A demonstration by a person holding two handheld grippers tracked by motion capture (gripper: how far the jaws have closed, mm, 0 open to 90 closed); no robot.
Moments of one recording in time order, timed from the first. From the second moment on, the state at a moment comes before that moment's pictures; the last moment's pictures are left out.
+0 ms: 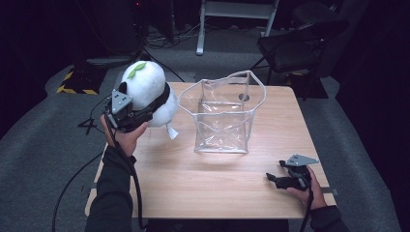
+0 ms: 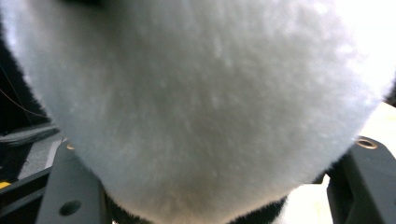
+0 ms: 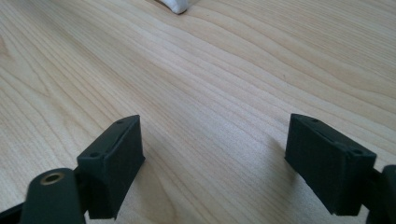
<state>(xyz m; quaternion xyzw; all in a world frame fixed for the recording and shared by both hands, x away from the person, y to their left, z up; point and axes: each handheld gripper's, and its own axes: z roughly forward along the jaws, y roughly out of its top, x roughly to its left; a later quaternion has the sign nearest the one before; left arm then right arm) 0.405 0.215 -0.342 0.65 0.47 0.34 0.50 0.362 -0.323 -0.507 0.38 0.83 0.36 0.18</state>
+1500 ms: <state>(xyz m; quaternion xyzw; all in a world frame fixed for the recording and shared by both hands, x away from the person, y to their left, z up) 0.434 0.149 -0.263 0.65 0.42 0.37 0.51 0.362 -0.323 -0.507 0.38 0.83 0.36 0.17</state>
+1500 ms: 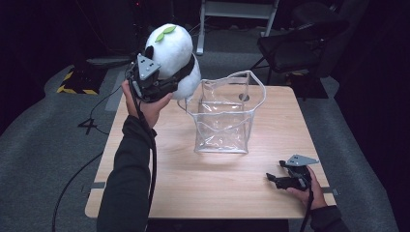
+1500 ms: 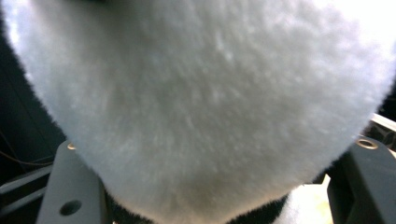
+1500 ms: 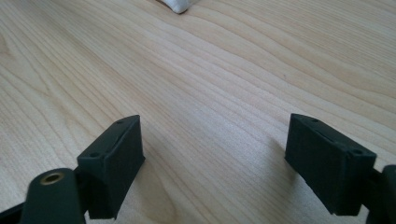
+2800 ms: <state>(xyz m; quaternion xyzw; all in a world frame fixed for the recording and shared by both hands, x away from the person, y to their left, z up) 0.440 0.048 -0.269 0.72 0.35 0.33 0.50 0.362 -0.323 -0.507 0.38 0.83 0.36 0.17</state>
